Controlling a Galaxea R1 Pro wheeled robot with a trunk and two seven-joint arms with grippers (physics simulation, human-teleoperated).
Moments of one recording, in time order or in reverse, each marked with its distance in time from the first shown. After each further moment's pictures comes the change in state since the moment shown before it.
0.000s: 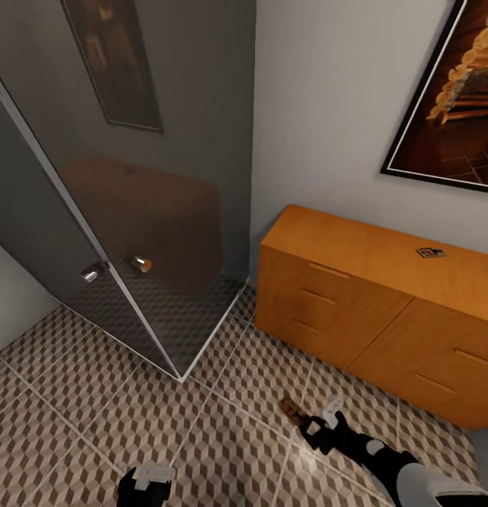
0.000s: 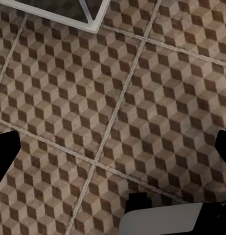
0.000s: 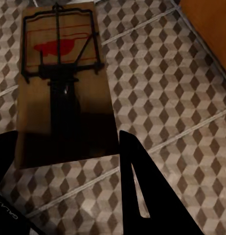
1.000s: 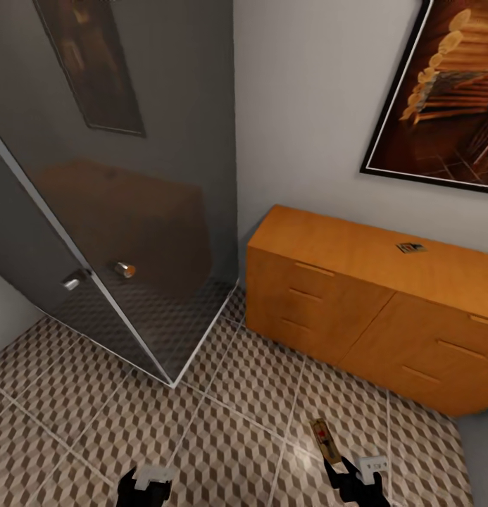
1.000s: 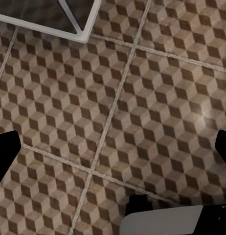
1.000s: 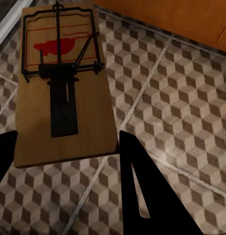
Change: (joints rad) left arm 0.000 0.000 0.000 0.000 0.000 0.000 0.001; right arm 0.234 -0.013 -0.003 0.001 -0.540 -0.187 -0.059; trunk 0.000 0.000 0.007
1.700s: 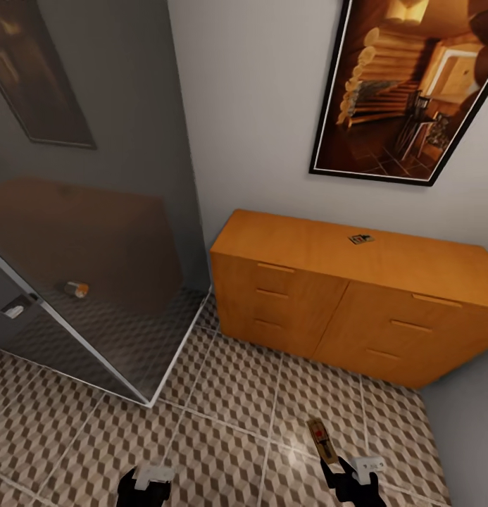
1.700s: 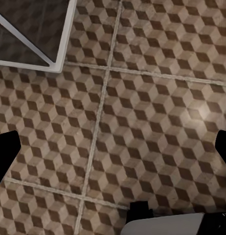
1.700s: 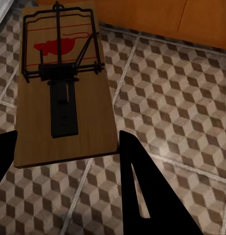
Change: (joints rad) left arm 0.000 0.000 0.000 0.000 0.000 0.000 0.000; right arm 0.000 0.016 0.000 0.000 -0.001 0.000 -0.008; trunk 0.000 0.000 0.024
